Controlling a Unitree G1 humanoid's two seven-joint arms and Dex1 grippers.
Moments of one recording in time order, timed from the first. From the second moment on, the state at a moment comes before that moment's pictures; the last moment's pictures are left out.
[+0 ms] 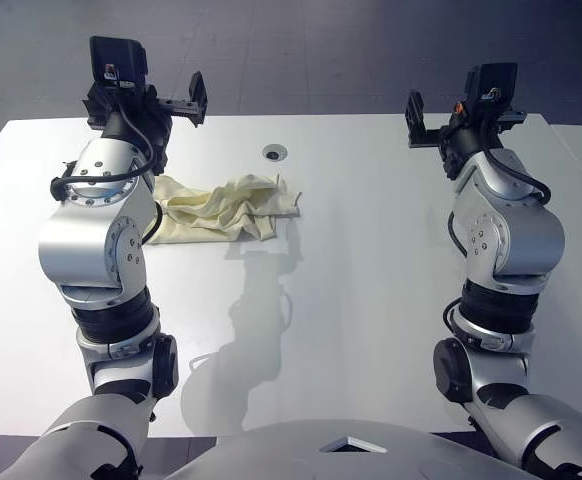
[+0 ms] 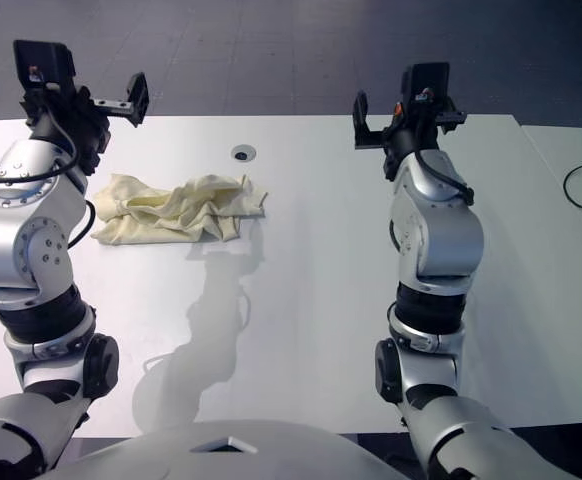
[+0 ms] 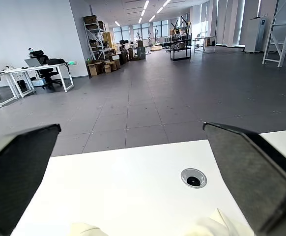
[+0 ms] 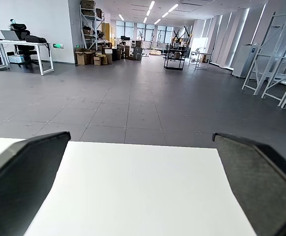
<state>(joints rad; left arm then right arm) -0.59 0.30 0.18 -0.51 -0.16 1.03 0.01 -0.59 -0.17 -0.15 -0.34 0.06 0.91 -0.01</state>
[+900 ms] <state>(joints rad) -0.55 0.30 0.15 -0.36 -0.12 0.91 -0.01 -0.59 -0.17 -0.15 -0.33 0.06 0.90 -0.01</state>
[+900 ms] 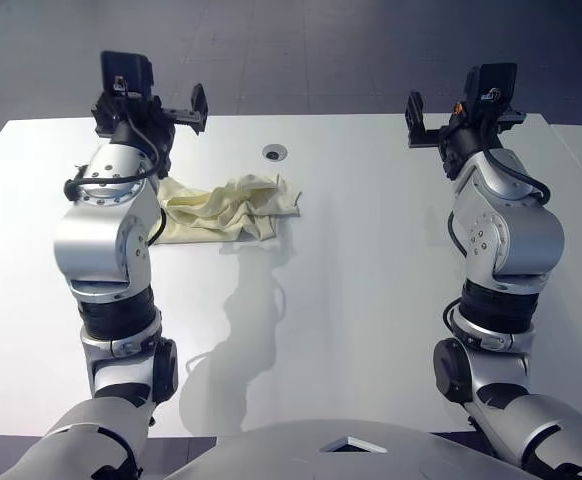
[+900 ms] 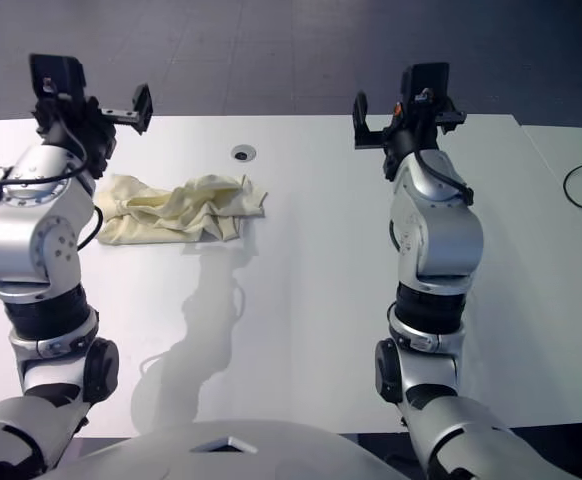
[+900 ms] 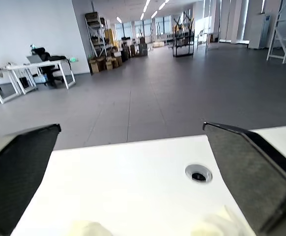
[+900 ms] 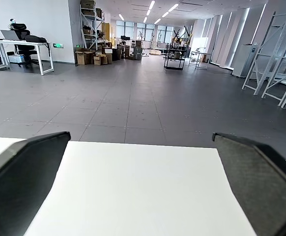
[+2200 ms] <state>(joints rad) -0.04 0.05 -0.04 -0.39 -0.15 0.95 -0.10 -0.54 -0.14 -0.15 -0.38 0.06 0.91 -0.05</state>
